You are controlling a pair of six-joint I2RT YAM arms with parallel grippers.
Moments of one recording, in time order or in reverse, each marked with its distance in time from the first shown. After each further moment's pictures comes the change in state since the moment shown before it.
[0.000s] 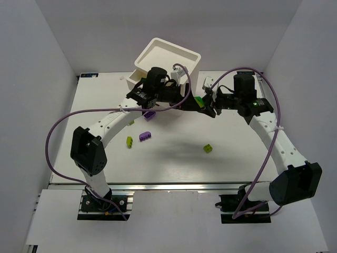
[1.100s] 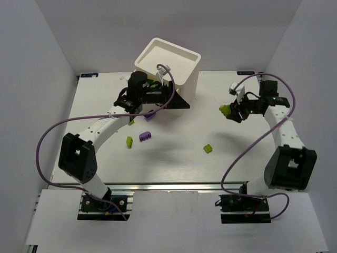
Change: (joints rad) left arm 0.122 -0.149 -0.290 0.388 0.201 -0.241; right arm -0.398 0.197 -0.051 -0.271 0.105 -0.225
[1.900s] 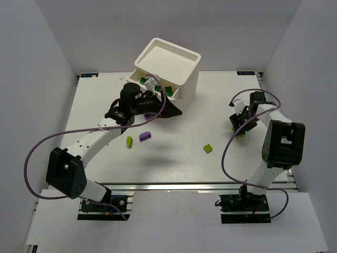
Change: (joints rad) left arm 0.005 -0.190 -0.211 -0.058 -0.219 0.099; right arm -0.010 0.220 -0.082 0.118 0.478 0.250
